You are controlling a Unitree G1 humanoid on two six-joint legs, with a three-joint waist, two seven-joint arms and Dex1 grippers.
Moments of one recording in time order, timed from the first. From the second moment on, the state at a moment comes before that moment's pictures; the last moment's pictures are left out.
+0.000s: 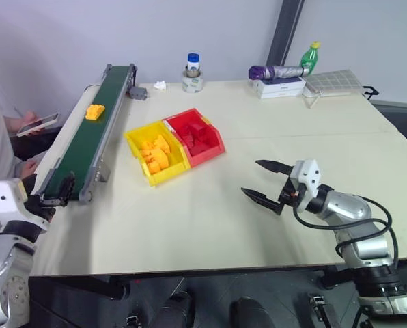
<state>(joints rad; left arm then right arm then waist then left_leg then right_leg) 0.05 0.47 0.61 -0.30 -0.53 0.32 -0.32 -0.30 -0.56 -0.06 -0.03 0.38 0.05 0.96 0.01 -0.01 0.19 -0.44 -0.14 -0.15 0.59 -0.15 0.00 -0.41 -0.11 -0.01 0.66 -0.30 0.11</state>
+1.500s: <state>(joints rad) -0.74 0.80 0.23 0.68 -0.30 0.48 -0.59 -0.27 -0.54 -0.05 -0.08 0.37 0.06 0.90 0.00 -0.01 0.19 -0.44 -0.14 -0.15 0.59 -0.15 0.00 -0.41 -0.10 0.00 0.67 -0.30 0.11</state>
